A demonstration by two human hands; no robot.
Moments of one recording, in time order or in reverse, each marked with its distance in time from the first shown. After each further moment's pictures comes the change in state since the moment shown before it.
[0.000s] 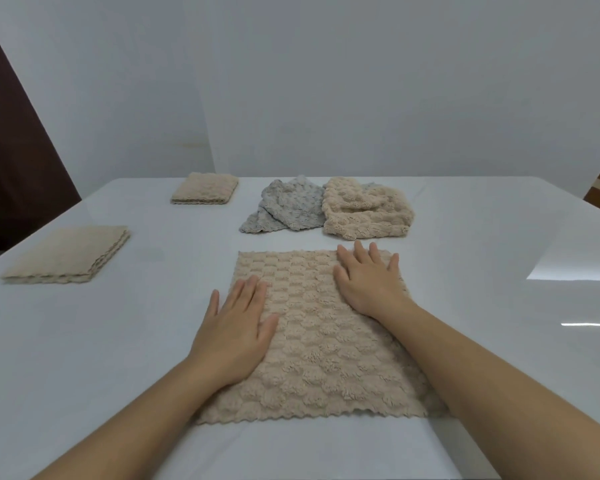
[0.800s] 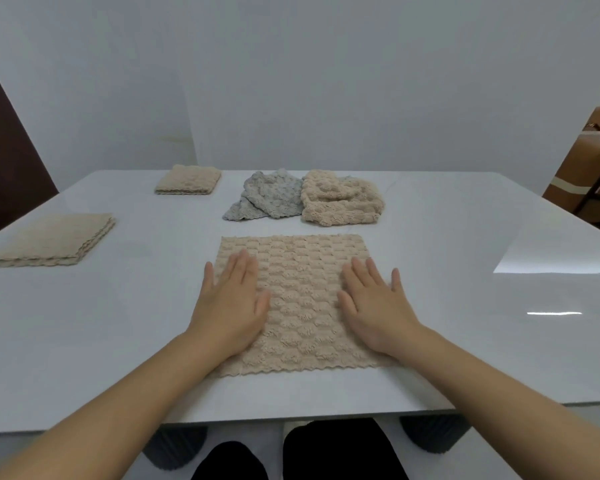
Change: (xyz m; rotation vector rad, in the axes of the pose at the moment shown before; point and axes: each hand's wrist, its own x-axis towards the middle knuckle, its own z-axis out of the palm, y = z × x) left_hand -0.017 0.030 -0.009 0.044 0.132 0.025; right_hand -0.112 0.017 -0.016 -0.059 -0.047 -0.051
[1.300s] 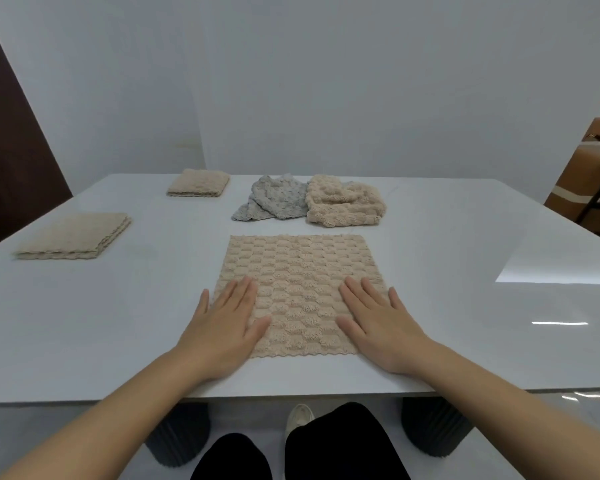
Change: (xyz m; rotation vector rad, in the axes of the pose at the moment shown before) left_hand -0.045 -0.018 0.006 -0.041 -0.176 0.060; right_hand -0.035 0.003 0.008 0.002 -0.104 -0.124
